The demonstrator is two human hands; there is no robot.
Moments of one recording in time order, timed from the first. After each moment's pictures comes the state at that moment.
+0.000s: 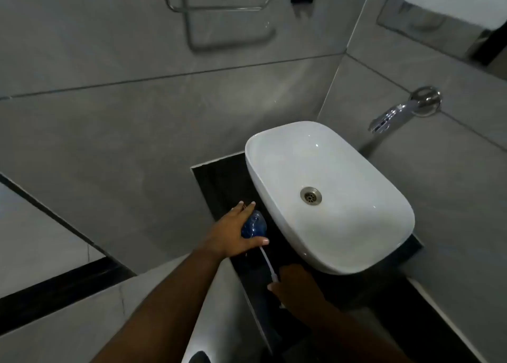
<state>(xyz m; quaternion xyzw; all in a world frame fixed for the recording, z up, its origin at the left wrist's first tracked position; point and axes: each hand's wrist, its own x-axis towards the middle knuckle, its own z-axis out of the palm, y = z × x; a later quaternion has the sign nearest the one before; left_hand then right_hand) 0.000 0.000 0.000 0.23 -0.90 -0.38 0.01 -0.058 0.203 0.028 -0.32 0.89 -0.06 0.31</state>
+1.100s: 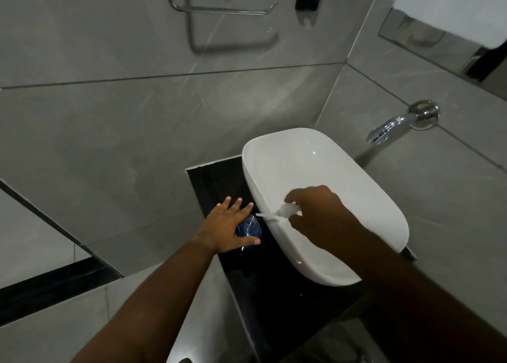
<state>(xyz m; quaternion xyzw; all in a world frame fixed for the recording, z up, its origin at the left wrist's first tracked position) -0.019 -0.027 -0.004 0.17 -0.96 -0.20 -0.03 -0.116 0.155 0.214 -0.45 0.88 -0.06 0.12</state>
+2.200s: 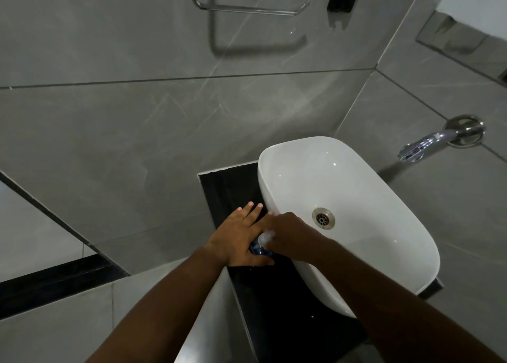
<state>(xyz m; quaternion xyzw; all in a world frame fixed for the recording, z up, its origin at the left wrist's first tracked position) -0.026 -0.038 -0.004 0.08 -0.98 -0.19 0.03 -0.137 0.079 0.109 -0.51 0.81 -0.04 0.29</state>
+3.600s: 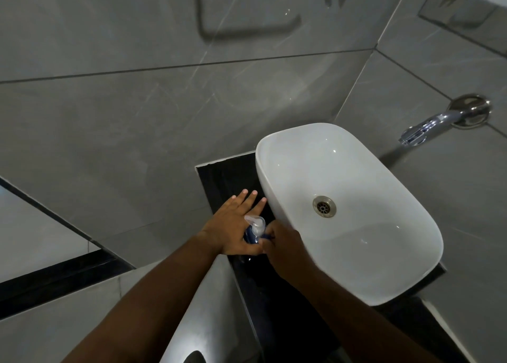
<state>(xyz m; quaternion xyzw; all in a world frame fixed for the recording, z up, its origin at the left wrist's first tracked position) -0.022 -0.051 -0.005 0.09 -0.98 -0.18 0.02 -0.102 0.108 0.061 -0.38 0.87 -0.22 0.23</state>
